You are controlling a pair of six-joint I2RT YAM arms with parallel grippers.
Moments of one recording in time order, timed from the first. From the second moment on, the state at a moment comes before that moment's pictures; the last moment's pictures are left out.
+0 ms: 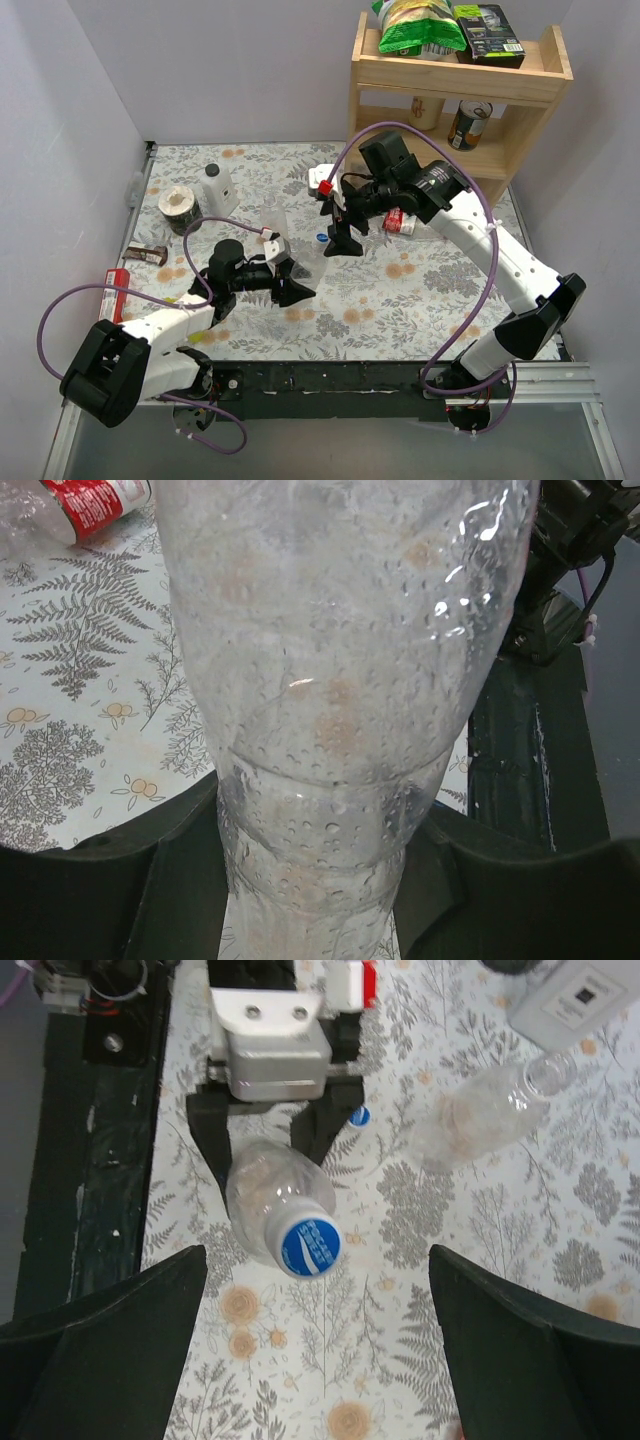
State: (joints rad) left arm -0.50 1.14 0.36 0.55 0.88 -0.03; right arm 0.76 1.54 1.77 -1.02 -0.67 -0.66
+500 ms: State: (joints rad) left arm -0.50 1.15 0.39 0.53 0.90 -0.03; right arm 0.79 1.56 1.73 -1.02 -0.80 -0.69
